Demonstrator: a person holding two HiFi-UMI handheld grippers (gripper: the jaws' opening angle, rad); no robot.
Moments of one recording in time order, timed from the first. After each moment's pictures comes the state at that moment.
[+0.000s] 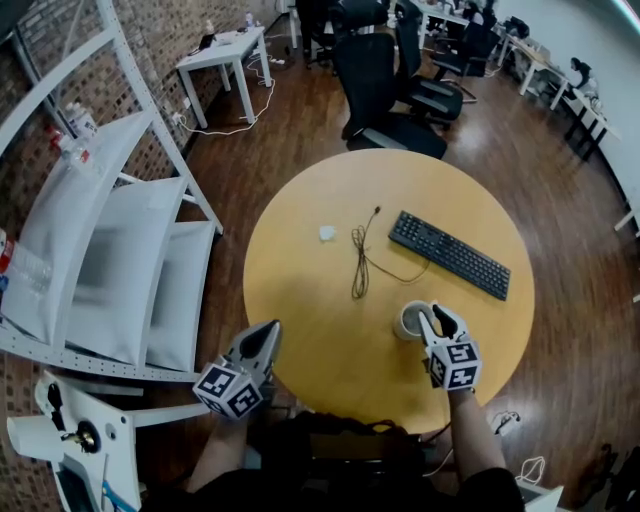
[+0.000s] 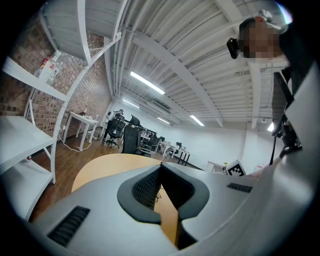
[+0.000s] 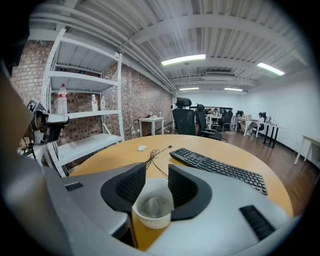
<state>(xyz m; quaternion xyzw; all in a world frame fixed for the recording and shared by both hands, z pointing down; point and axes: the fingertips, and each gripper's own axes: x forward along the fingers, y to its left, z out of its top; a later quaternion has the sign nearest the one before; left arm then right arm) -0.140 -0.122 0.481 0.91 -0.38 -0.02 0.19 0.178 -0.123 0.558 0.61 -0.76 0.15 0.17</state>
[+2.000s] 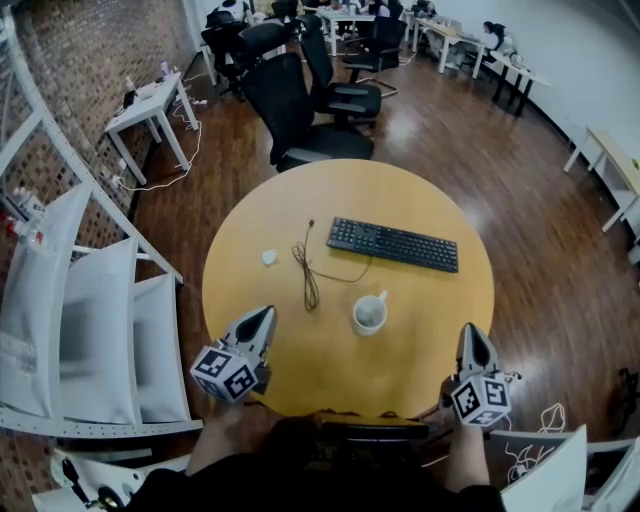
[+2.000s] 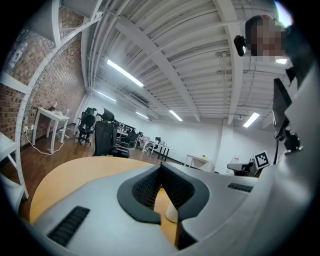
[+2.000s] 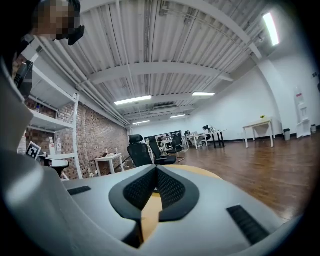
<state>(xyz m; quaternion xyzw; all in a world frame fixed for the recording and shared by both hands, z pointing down) -0.040 -0.163 0.455 0.96 -0.25 0.00 0.16 0.301 0.046 0.459 0.80 -0.59 0.11 -0.06</state>
